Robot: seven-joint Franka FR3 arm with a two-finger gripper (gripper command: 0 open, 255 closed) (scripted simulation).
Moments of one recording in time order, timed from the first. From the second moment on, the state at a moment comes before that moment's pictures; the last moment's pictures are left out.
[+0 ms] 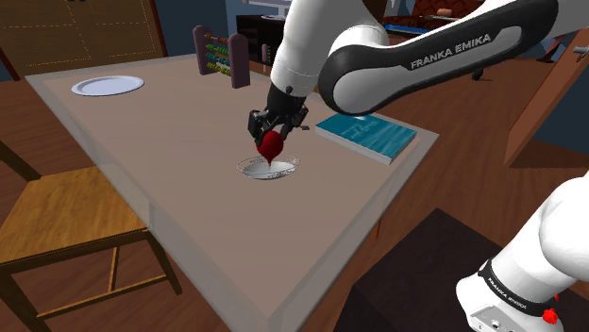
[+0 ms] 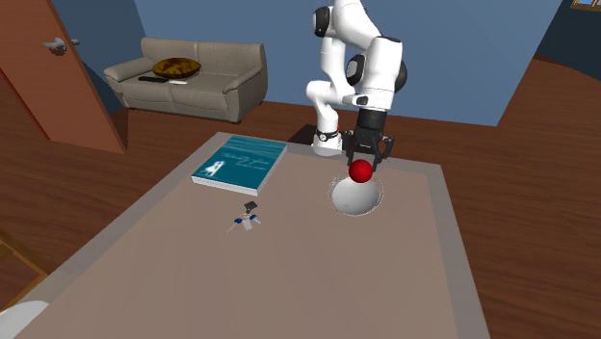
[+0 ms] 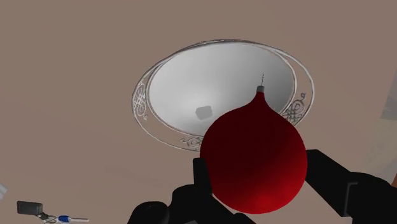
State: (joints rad) arm 0.06 -0.01 0.52 -2.02 -0.23 2.35 0.75
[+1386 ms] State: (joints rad) arm 0.06 0.04 0.52 -2.08 -0.29 2.44 0.80
